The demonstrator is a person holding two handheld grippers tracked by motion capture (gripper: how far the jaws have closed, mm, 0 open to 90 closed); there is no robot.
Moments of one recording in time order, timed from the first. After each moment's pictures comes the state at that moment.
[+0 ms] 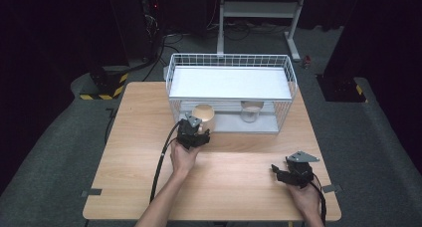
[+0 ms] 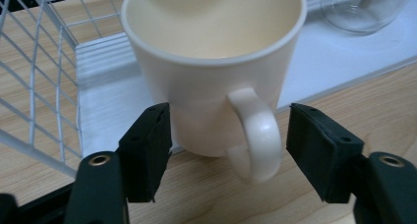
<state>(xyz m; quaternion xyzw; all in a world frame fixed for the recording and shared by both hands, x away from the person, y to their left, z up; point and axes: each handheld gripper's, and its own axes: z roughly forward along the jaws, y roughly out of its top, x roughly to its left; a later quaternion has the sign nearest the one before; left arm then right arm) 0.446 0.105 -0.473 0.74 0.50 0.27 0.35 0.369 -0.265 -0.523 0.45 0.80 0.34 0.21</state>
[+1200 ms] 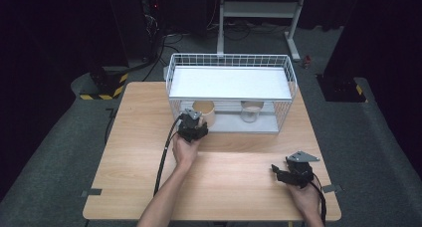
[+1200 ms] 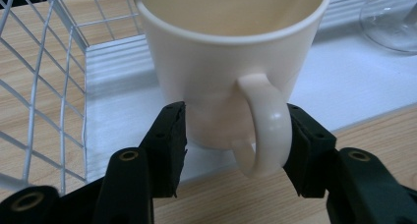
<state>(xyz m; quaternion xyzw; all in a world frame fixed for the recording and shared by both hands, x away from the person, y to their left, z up) 0.474 0.105 -0.480 0.73 0.53 0.27 0.34 0.369 -0.265 -0.523 0.45 0.80 0.34 0.21</state>
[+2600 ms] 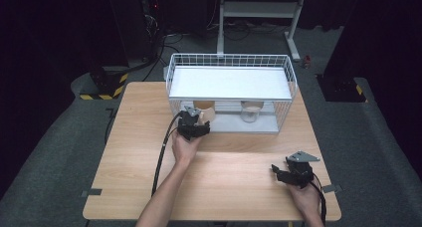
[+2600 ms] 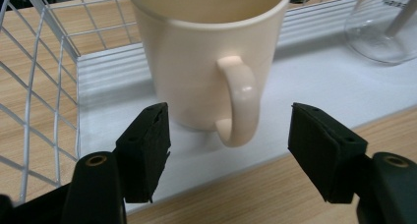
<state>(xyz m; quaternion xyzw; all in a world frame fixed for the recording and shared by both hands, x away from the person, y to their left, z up) 0.477 0.109 -0.471 0.73 0.52 0.25 0.36 0.369 -0.265 -0.523 0.45 0.80 0.34 0.21</state>
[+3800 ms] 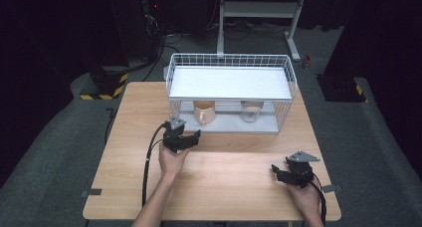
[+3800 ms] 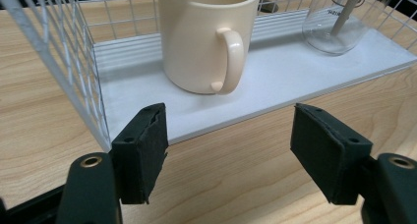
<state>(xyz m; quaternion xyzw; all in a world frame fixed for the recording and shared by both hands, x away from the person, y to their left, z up) 0.423 0.148 -0.459 0.72 0.50 0.23 0.42 0.369 -0.265 -0.523 0.45 0.80 0.34 0.21</state>
